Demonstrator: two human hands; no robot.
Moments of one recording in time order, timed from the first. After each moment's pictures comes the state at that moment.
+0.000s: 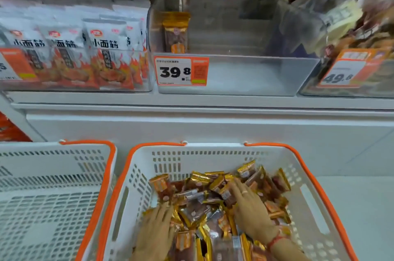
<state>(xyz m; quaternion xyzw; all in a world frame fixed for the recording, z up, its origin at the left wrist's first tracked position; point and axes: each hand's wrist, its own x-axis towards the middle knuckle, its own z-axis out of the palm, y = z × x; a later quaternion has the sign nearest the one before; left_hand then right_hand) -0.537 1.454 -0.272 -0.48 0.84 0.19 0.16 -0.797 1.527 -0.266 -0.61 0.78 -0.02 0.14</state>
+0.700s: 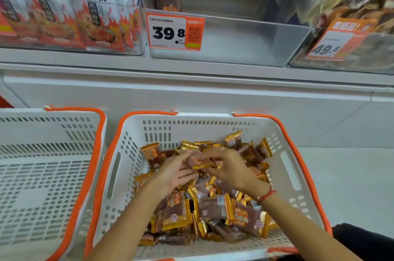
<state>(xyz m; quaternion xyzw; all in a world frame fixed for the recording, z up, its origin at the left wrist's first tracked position) -0.593 1.450 -0.187 -0.47 0.33 0.81 -0.14 -0.763 1.522 -0.184 -0.67 0.64 -0.28 0.23</state>
